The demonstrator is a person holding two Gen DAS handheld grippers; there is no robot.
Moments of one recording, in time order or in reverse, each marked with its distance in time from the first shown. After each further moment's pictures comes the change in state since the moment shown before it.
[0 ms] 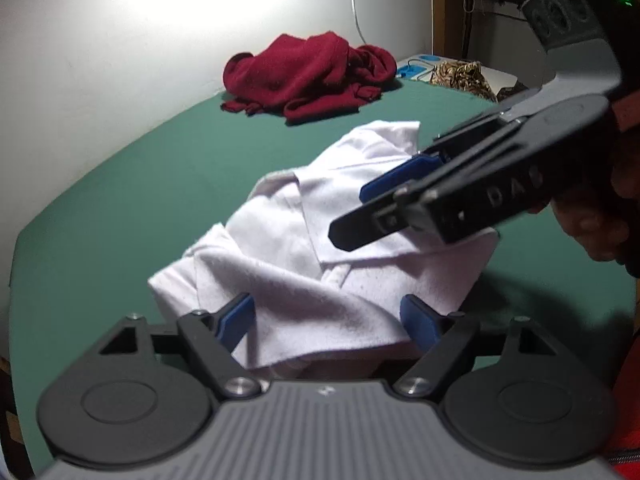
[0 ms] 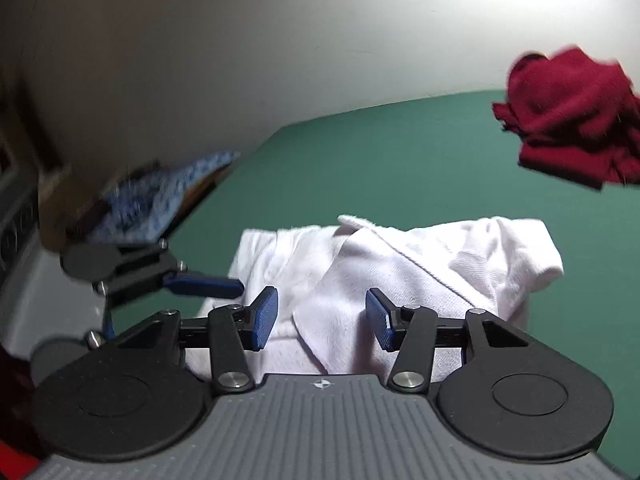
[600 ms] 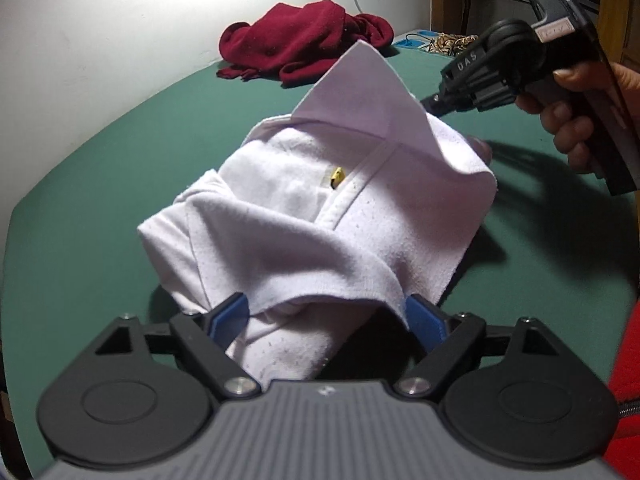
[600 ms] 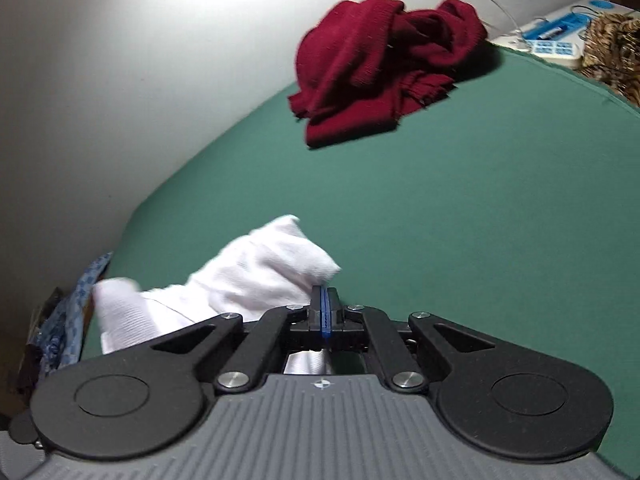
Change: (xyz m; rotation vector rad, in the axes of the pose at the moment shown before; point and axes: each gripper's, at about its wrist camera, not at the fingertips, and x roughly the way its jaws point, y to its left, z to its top) left arm 0.000 0.001 -0.018 0.012 0.048 -0.001; right arm -0.027 -0.116 -0.035 0.671 -0.060 -0.210
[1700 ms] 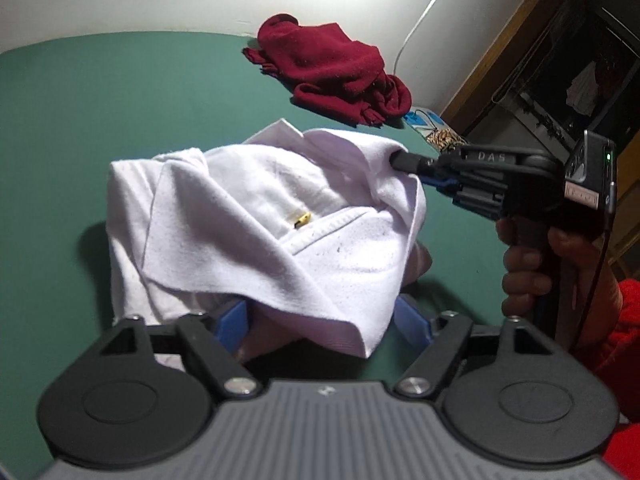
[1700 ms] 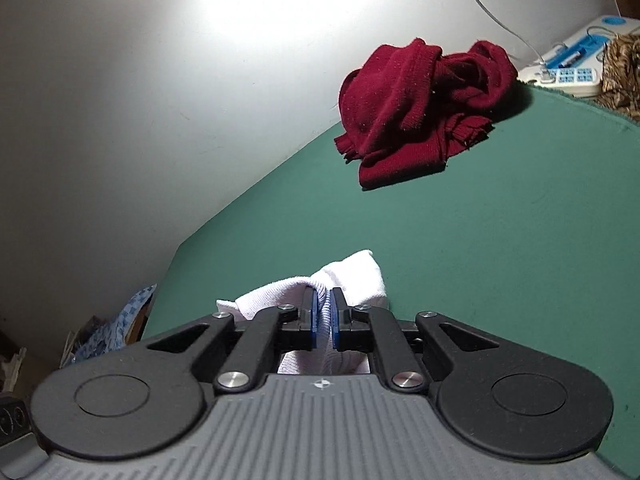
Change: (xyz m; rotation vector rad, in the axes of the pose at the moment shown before) left arm -0.016 0.022 0.015 -0.529 -0.090 -0.251; right arm -0.014 0.028 0.004 0.023 -0.091 0.117
